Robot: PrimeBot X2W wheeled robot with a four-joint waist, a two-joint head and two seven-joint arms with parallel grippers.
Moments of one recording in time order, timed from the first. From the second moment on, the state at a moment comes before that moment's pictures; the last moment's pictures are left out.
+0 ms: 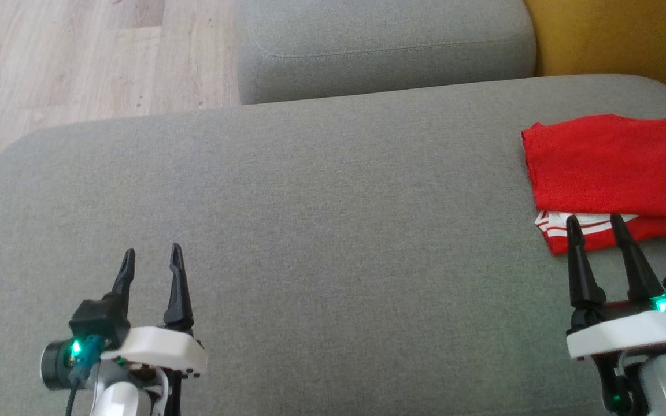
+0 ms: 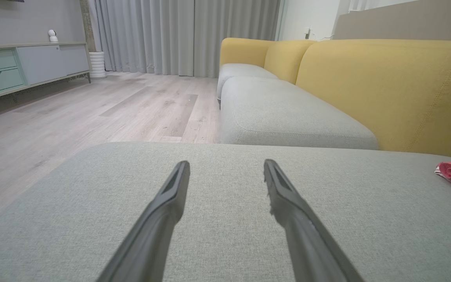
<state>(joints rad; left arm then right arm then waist) -0.02 0.05 -0.11 0.23 -0.16 0.08 -0.26 -0.04 -0.23 0.09 0.21 0.39 0.12 -0.25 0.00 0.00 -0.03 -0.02</state>
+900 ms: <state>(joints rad) 0.03 0.05 -0.11 0.32 -0.27 0.07 -0.22 0.03 -0.20 0.11 0.29 0.48 0.12 -0.22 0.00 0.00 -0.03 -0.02</state>
